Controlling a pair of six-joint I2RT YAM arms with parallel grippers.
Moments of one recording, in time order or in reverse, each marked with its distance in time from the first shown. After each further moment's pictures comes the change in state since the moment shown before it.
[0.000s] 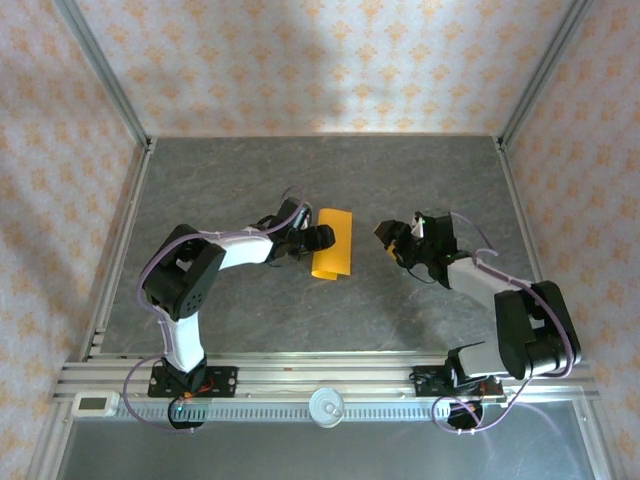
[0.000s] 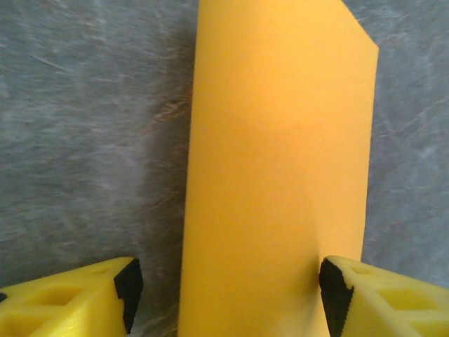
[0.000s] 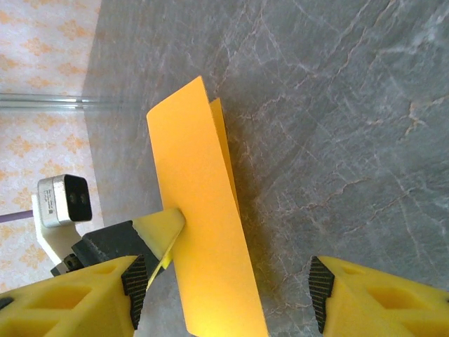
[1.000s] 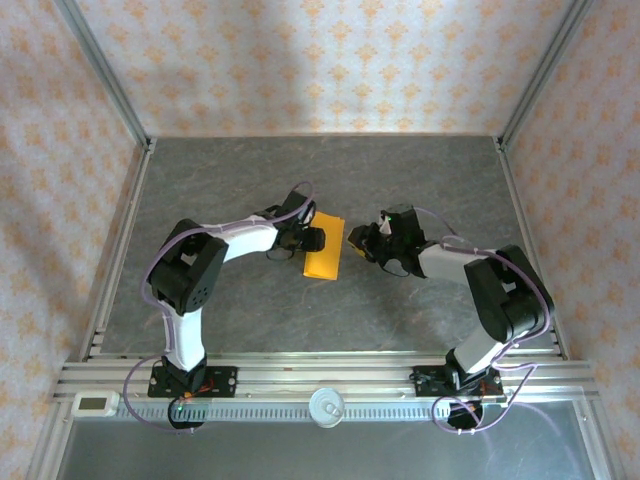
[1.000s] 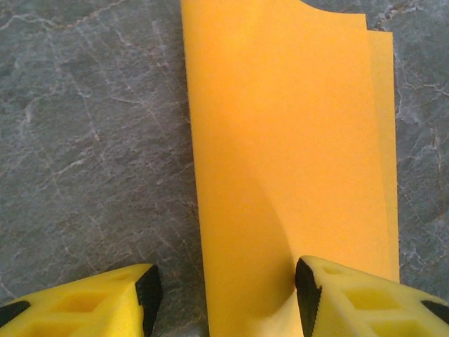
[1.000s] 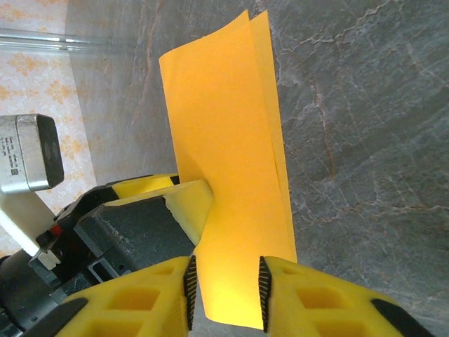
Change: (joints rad) left arm 0.012 0.061 0.151 -0.266 -0.101 0.284; right arm 0.171 0.232 0.133 0.086 0.000 0.061
